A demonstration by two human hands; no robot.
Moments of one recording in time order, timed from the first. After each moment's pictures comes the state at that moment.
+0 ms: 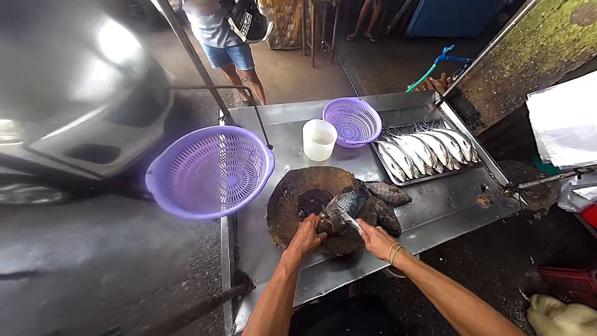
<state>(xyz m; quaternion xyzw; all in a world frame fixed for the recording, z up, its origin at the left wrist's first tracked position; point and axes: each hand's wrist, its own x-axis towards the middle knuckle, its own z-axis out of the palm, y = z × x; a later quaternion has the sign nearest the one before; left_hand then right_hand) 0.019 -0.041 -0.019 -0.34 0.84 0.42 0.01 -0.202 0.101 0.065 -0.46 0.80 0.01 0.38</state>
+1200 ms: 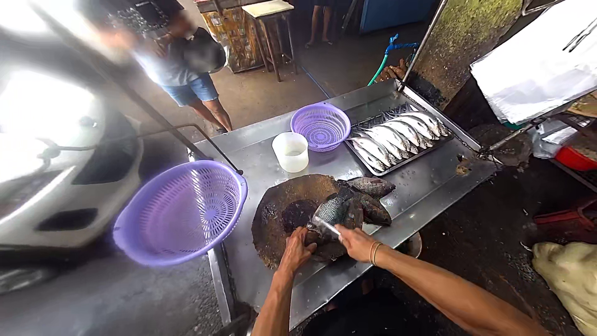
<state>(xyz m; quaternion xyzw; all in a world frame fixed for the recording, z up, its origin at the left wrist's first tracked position) 0.022 -0.036 -0.020 -0.33 0.87 0.37 0.00 -0.187 0.108 0.069 -0.47 0.77 -0.05 0.42</state>
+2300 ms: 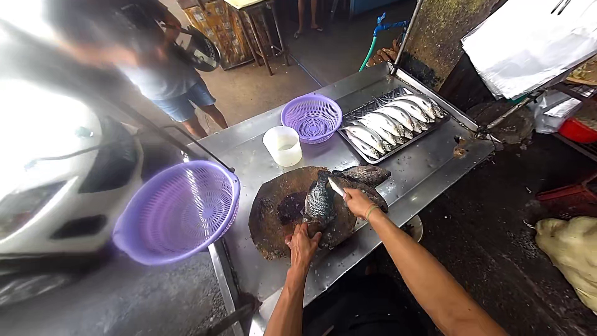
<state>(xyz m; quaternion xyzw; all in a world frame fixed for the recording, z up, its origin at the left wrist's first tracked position) -0.004 0.015 -0.002 -0.47 0.83 0.30 -0.01 -0.229 0.084 0.077 -0.30 0.81 -0.17 0.47</state>
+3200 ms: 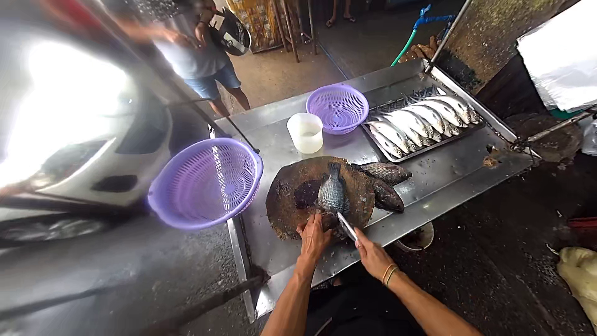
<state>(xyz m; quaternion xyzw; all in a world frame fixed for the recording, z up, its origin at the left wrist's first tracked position) 0.006 0.019 -0.002 -0.47 0.84 0.28 0.03 -0.121 0.183 0.033 -0.37 0.82 -0.19 0.40</state>
